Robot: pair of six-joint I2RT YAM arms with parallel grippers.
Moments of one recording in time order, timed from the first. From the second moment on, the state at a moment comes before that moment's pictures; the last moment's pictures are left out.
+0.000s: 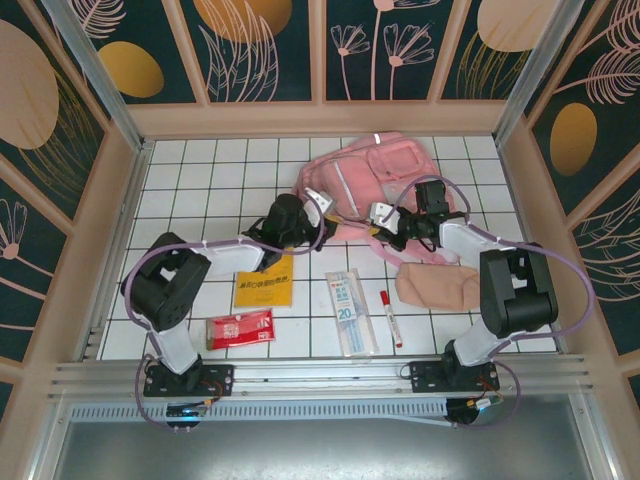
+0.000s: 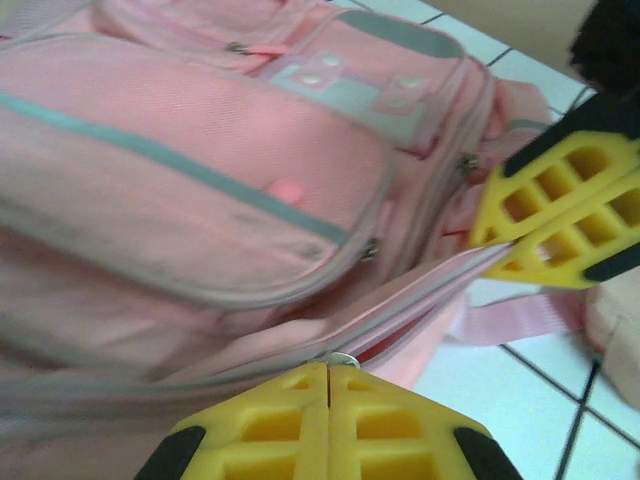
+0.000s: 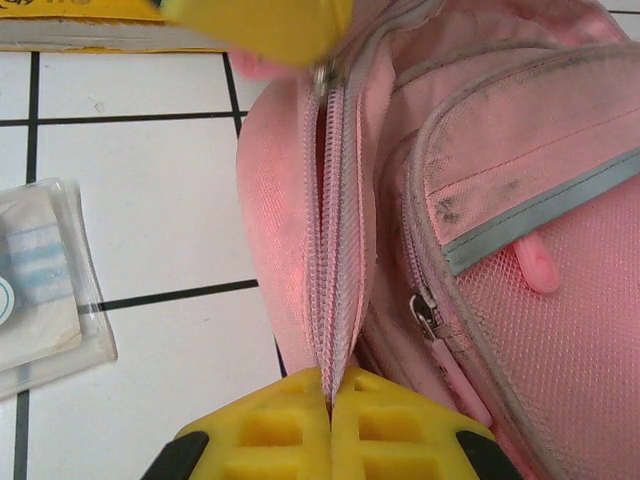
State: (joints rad) left arm -0.65 1.78 0.92 0.41 0.29 -0.09; right arm 0.22 1.59 0.88 -0.21 -0.70 -1.06
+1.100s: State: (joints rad) left arm -0.55 1.76 0.92 0.25 0.41 -0.07; right arm 0.43 1.70 0.87 -0.01 -0.55 -1.01
